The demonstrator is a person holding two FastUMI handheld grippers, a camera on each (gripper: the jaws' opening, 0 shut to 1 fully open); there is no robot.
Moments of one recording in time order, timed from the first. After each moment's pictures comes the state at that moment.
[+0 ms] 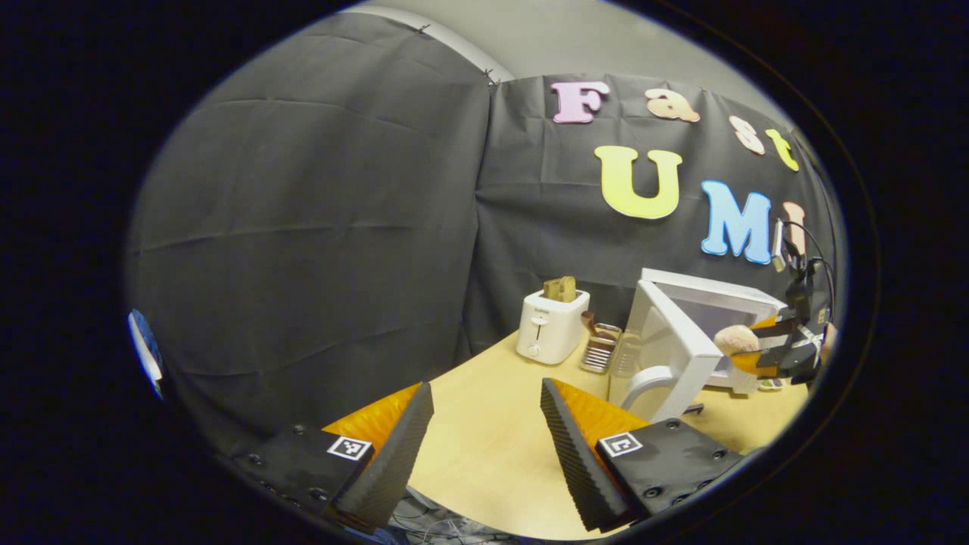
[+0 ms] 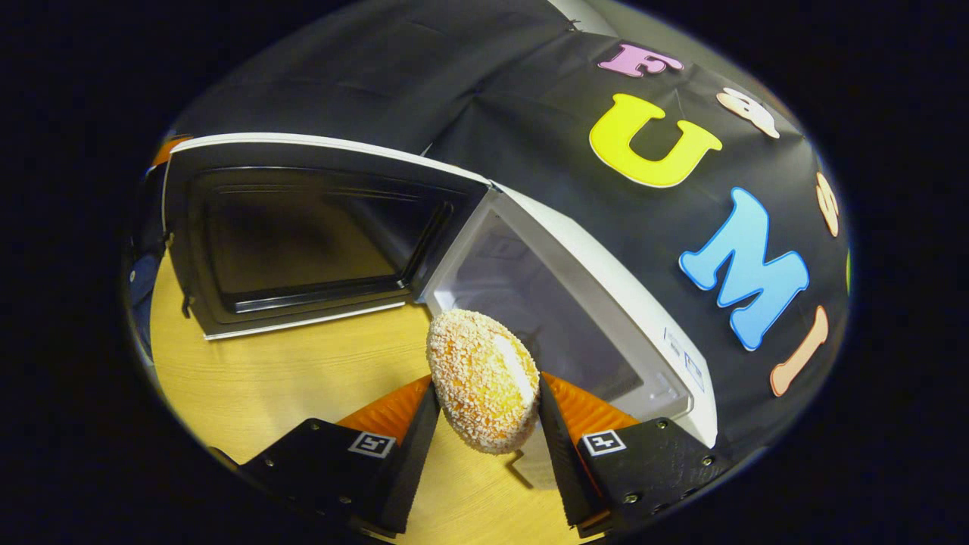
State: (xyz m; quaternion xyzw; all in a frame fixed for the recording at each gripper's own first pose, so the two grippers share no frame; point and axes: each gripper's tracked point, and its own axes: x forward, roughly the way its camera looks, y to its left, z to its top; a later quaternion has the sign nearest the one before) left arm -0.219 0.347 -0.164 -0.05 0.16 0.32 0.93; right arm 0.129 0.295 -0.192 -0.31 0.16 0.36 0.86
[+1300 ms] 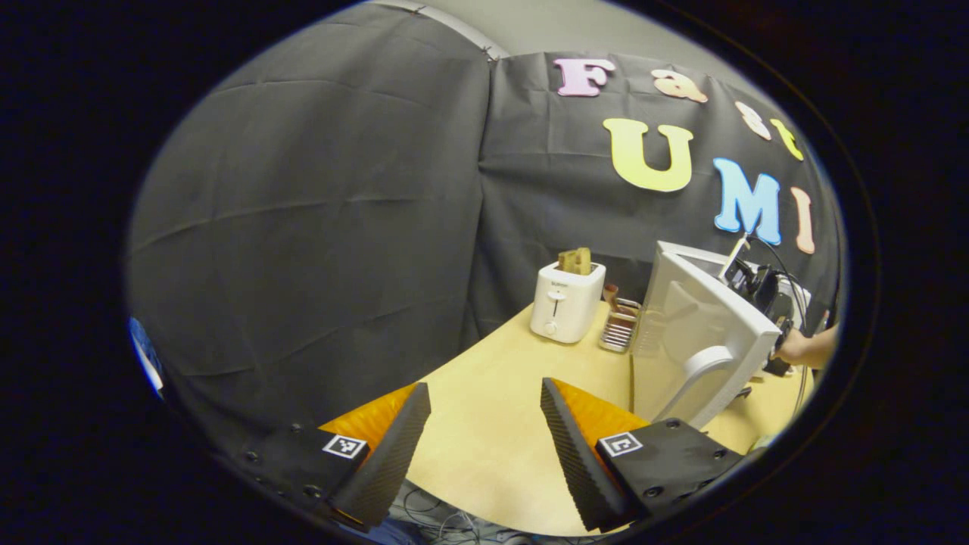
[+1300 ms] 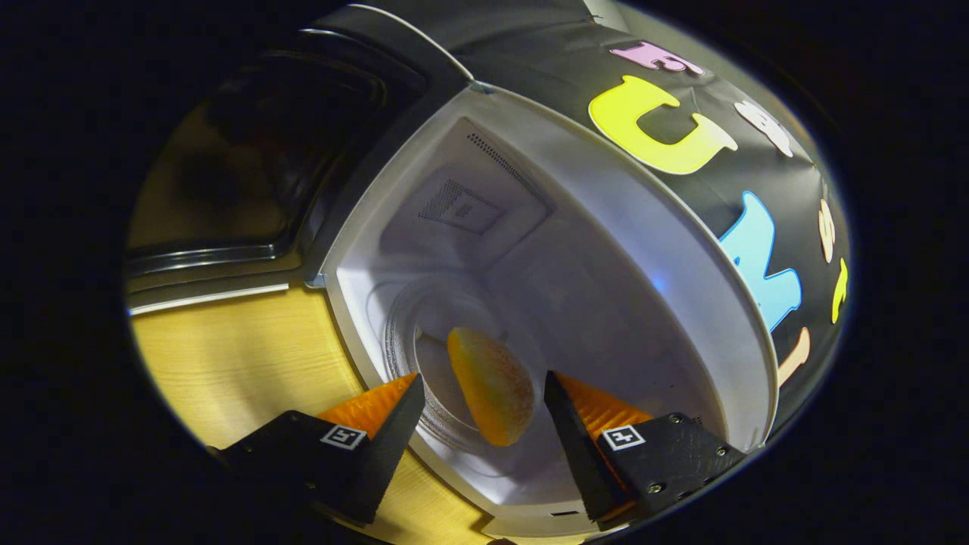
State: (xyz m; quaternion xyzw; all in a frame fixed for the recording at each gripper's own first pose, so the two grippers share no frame) left arm -0.204 0.378 -0.199 -0.05 0.21 0.31 0.93; right arm 0.234 0.334 -0.261 -0.36 0.15 0.27 0.88
